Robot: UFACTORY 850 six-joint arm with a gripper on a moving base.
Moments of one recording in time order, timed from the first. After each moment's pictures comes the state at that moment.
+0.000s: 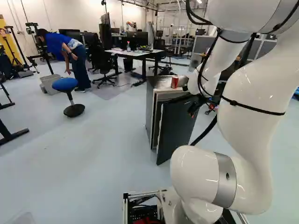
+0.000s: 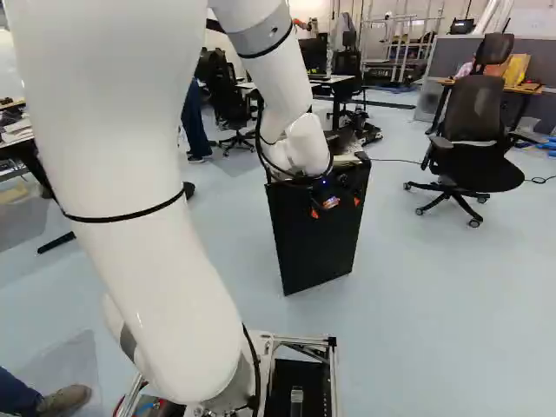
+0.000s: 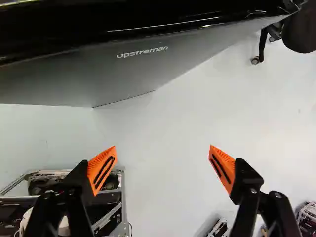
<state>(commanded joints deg) -26.2 -11.8 -44.8 -37.4 -11.9 0.0</state>
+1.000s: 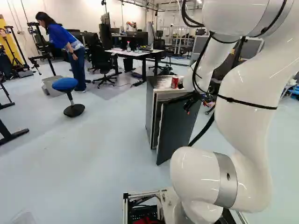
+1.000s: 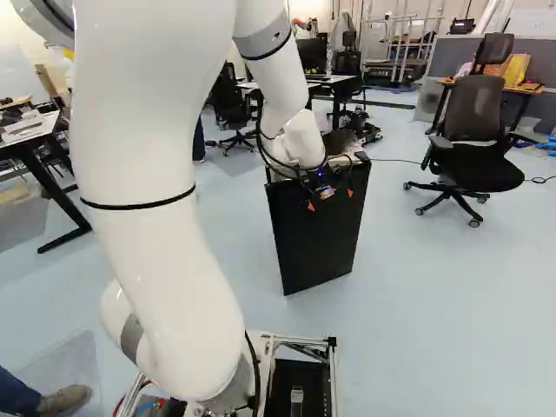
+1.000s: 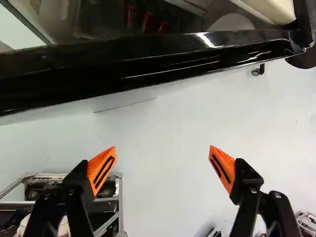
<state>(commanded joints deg) -22.6 -16.2 -50.1 -36.8 -13.4 0.0</state>
